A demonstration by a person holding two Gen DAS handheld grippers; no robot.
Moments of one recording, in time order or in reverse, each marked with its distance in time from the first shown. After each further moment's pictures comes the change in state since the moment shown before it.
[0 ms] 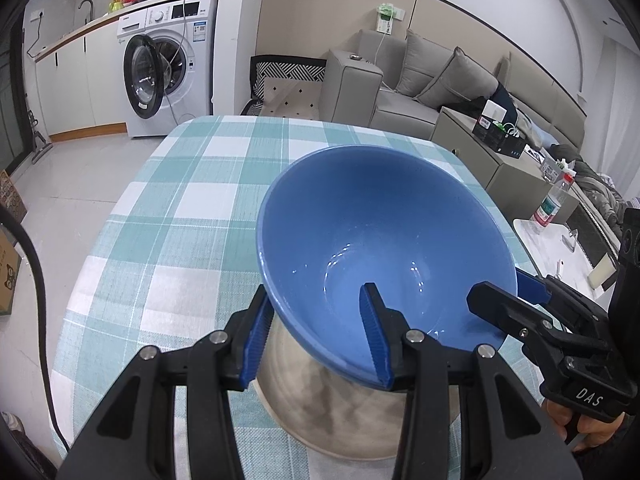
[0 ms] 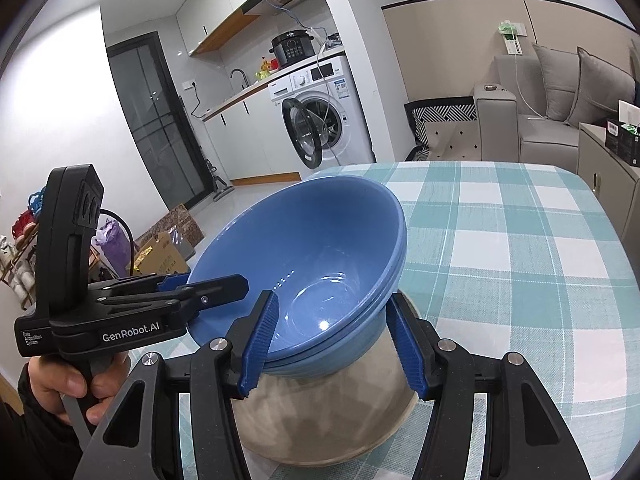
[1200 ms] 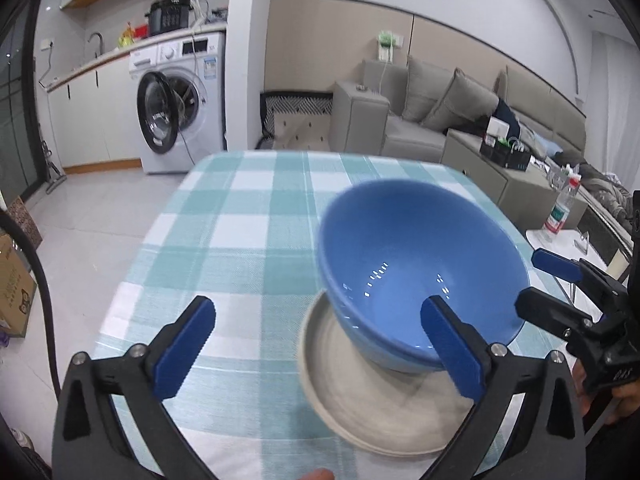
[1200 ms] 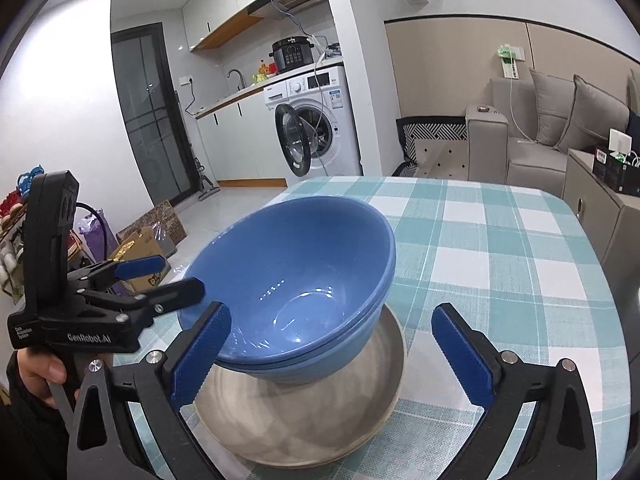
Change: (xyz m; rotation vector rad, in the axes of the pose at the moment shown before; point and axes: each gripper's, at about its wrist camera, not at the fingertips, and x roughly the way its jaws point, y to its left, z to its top) left arm -0.025 0.028 -0.011 0.057 -0.155 0.056; right arm -0.012 0.004 0.000 -0.097 -0.065 -0.082
